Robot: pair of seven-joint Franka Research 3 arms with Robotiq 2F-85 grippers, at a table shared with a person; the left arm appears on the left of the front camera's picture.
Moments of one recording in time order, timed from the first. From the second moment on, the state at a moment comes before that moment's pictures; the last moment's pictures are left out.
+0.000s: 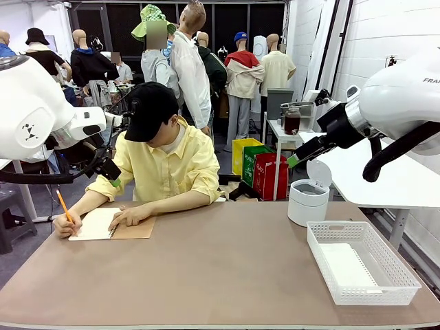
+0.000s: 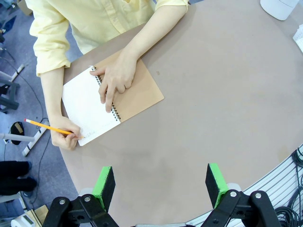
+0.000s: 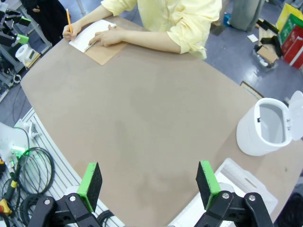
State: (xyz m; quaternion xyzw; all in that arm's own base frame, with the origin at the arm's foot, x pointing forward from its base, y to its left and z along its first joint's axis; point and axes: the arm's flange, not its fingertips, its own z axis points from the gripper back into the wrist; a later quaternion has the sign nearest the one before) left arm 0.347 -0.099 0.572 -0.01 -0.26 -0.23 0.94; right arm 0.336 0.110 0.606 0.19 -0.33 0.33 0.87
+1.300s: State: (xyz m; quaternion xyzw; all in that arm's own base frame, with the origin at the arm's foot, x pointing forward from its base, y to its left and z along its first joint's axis) left arm 0.347 -0.099 0.572 -0.01 -0.26 -0.23 0.94; right arm 0.336 0.110 0.606 0.19 -0.33 0.33 0.87
